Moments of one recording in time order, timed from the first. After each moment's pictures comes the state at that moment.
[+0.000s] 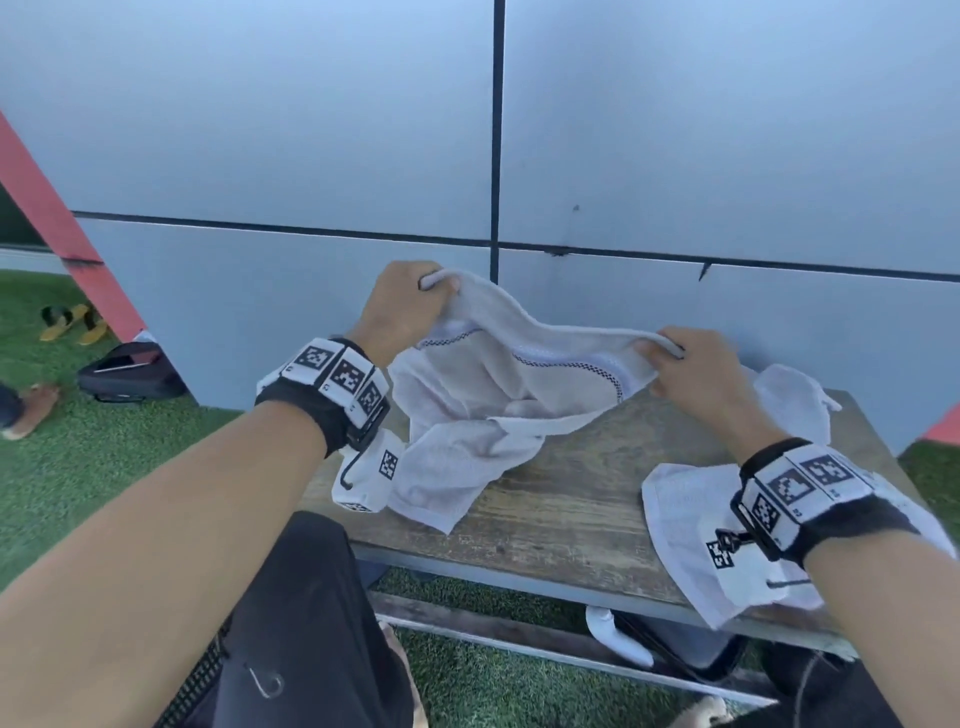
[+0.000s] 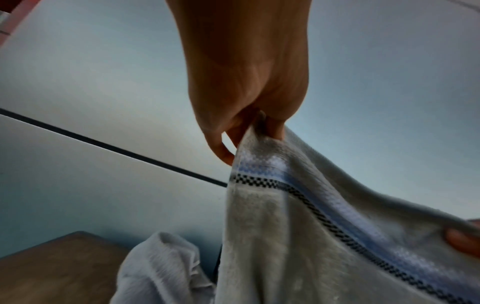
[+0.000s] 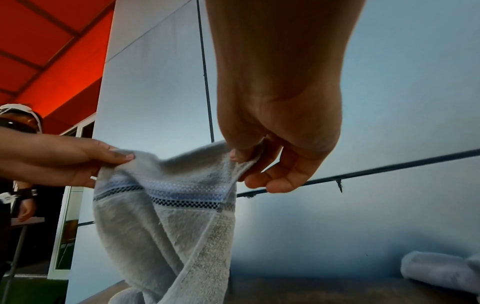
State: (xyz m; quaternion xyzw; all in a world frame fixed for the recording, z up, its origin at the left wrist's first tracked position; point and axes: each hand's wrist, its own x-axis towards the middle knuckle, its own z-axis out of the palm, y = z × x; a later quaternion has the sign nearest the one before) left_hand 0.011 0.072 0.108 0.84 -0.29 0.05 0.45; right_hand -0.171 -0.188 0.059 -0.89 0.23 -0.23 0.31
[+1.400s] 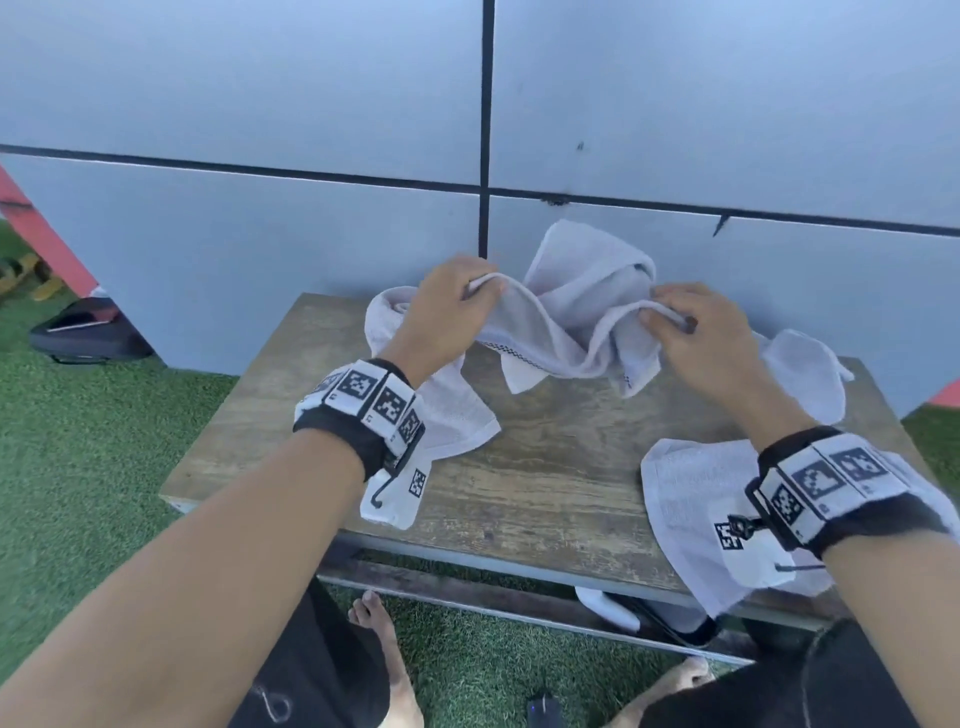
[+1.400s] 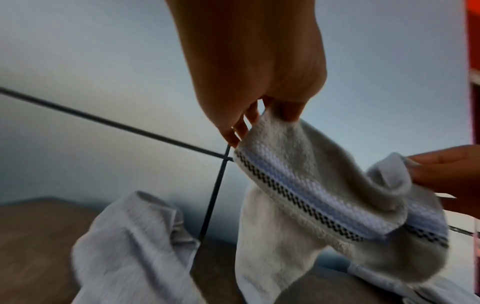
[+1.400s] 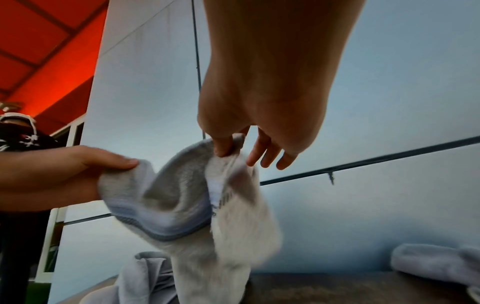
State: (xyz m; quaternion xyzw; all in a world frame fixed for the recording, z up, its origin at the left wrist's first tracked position) left_hand 0.005 0.020 0.047 0.80 -0.34 0.00 0.49; right_hand -0.155 -0.203 0.043 -0.90 0.19 -0.25 0.32
